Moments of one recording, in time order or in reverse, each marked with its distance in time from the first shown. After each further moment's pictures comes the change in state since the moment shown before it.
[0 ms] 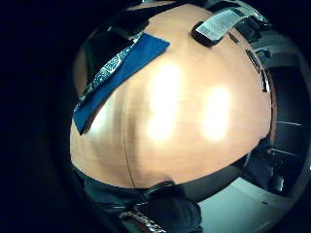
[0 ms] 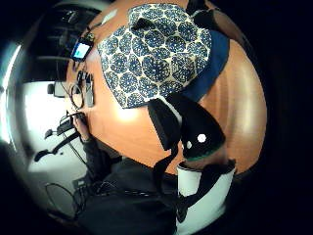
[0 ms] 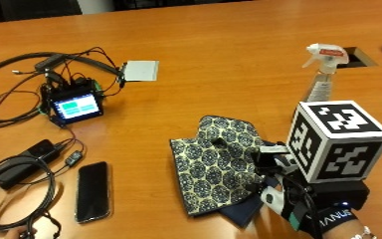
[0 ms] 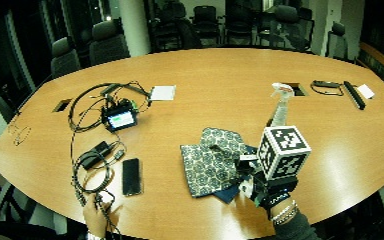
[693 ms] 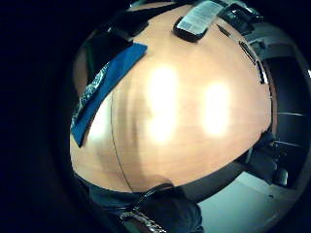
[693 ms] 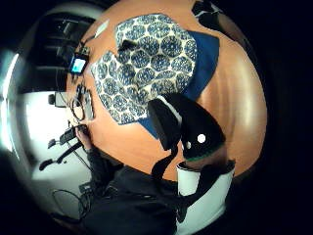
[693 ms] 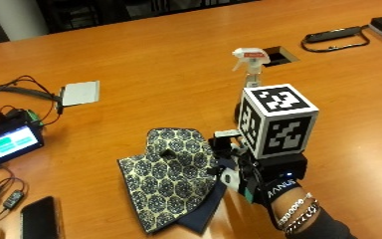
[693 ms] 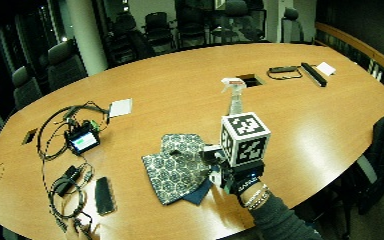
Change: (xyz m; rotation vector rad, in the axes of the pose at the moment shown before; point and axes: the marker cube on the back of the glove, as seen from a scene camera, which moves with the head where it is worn) arm -0.053 -0.057 0.000 -0.009 0.021 -0.111
